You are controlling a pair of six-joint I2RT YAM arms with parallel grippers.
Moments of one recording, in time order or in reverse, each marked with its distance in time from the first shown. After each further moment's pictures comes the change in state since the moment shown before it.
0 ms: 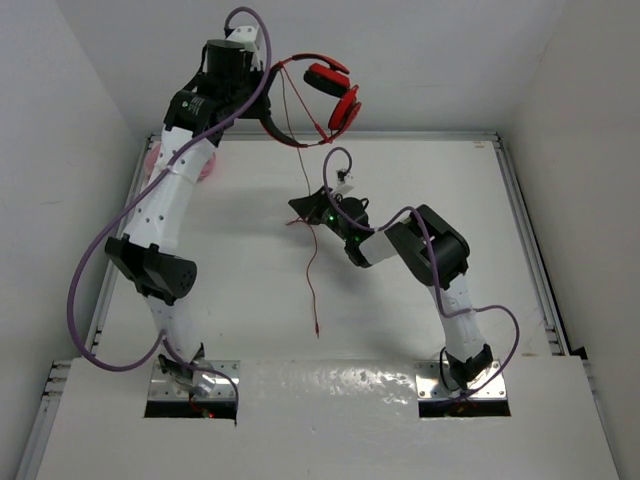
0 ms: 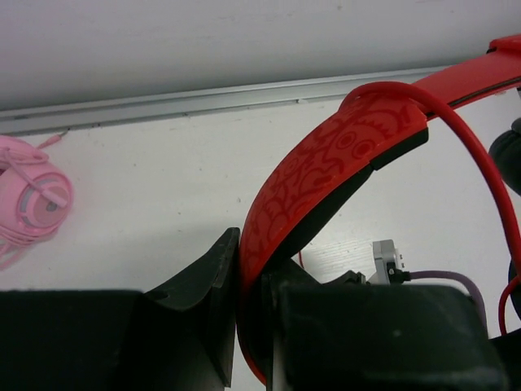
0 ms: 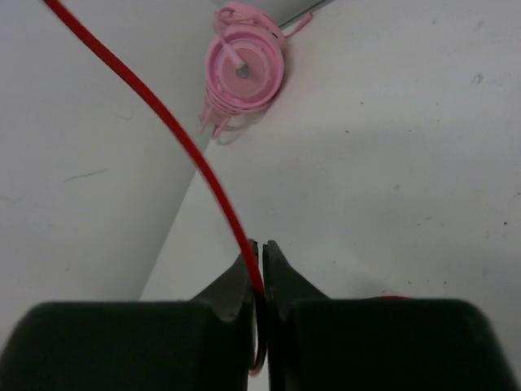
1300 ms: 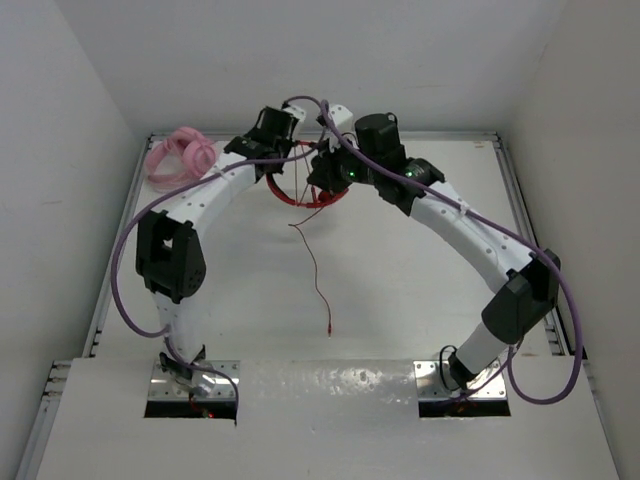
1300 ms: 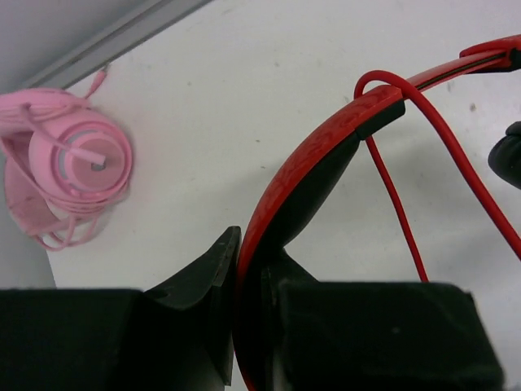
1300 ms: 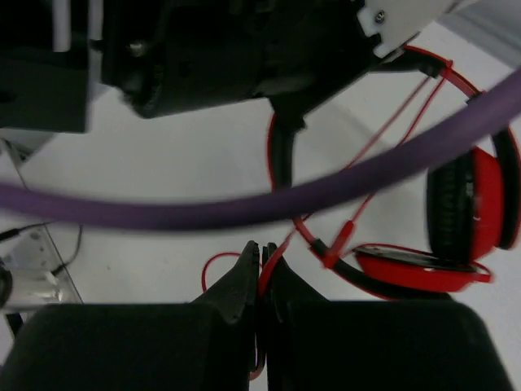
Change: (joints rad) left arm -0.054 0.042 -0.525 0.289 -0.278 0.363; right arm -0.008 -0.589 0.498 -1.489 -0.238 -0.754
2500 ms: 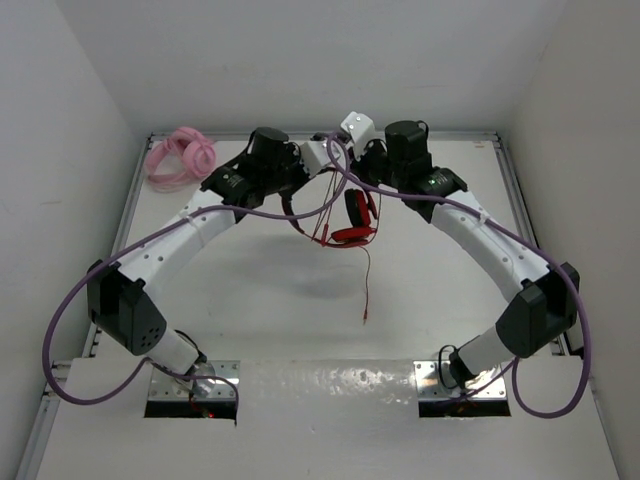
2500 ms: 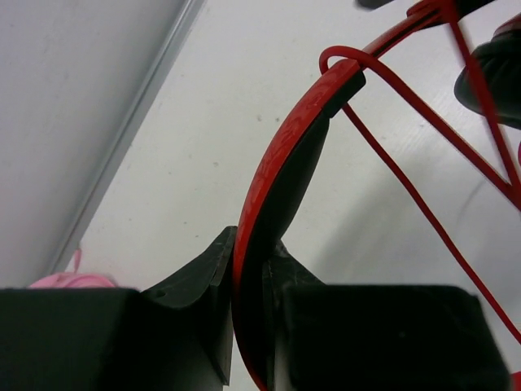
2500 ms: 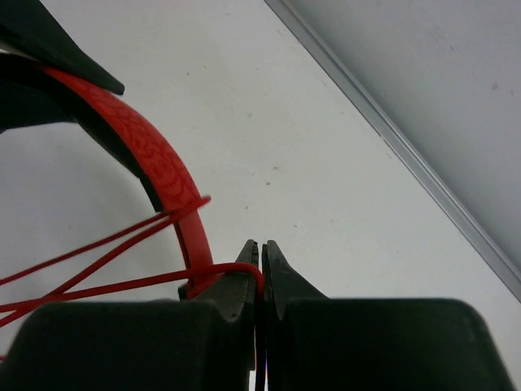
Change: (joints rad) left arm -0.174 -0.393 -0.335 0.103 0.417 0.393; right arm -0.128 -0.101 -0.154 0.016 0.167 -0.493
